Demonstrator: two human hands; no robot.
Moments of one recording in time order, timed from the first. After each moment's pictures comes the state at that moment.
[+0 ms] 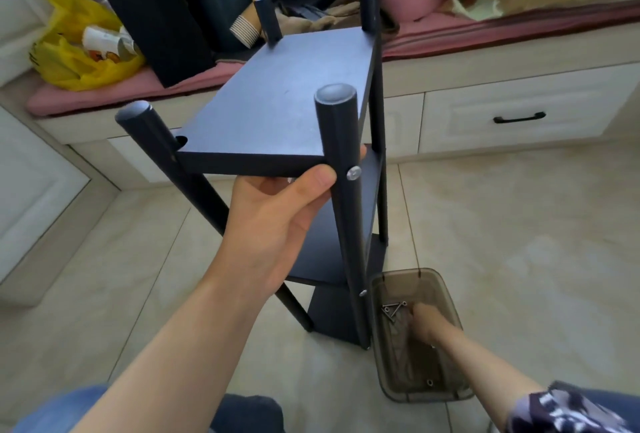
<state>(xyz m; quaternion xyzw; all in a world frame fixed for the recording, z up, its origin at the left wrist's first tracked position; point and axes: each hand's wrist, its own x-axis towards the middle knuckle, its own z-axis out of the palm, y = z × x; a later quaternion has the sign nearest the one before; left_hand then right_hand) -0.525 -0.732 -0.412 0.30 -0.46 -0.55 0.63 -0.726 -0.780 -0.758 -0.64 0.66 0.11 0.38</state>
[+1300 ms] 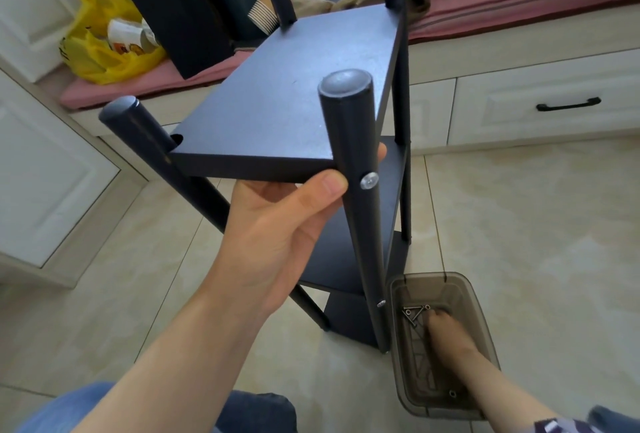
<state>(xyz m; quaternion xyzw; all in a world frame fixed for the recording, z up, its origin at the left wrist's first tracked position) -0.529 -0.732 -0.409 0.30 -0.46 -0.55 0.63 -0.721 -0.771 -0.800 -0.74 0.62 0.10 0.25</state>
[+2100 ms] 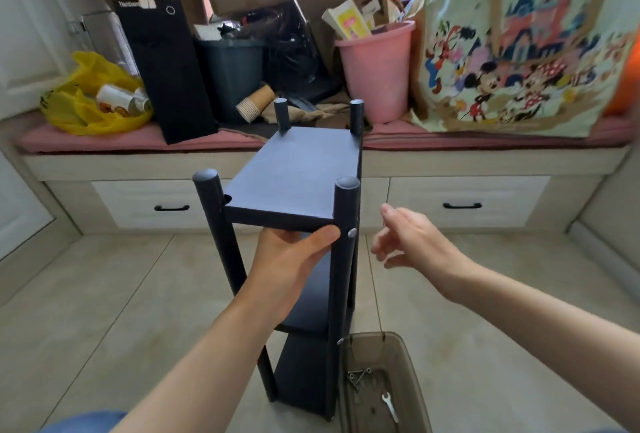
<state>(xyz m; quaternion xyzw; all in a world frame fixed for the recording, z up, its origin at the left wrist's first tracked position) -0.524 -0.729 -0.408 0.31 -0.43 -0.57 0.63 -0.710 -0.765 -0.398 -0.59 0.50 -0.39 0.50</state>
